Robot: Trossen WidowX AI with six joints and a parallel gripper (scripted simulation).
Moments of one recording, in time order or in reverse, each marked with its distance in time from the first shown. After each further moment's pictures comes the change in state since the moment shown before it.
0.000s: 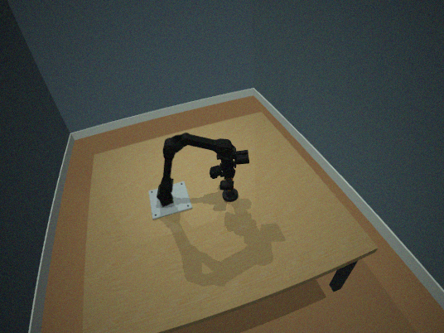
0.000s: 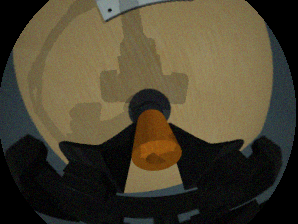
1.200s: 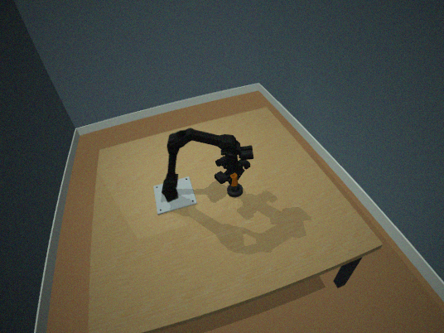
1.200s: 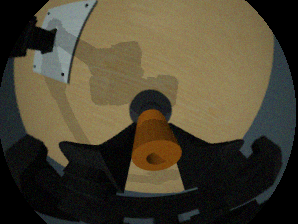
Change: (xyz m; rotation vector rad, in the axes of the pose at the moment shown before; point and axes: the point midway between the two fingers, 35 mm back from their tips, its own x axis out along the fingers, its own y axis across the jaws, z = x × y) arm 0.001 0.000 0.003 0.784 0.004 -0.003
